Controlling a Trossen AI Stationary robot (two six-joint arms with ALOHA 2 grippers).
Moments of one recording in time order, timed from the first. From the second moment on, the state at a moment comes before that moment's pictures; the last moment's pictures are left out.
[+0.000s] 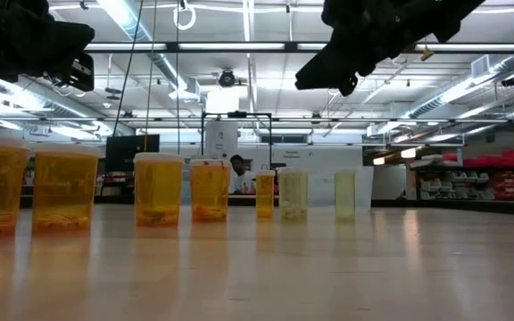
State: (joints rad) left arm -0.05 0.01 0.01 0.16 0.13 -0.04; right arm 0.04 1.34 0.79 0.08 0.06 0.09
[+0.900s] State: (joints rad) left arm -0.05 0.01 0.01 0.16 0.13 -0.04; right arm 0.18 1.61 1.11 -0.40 0.30 0.17
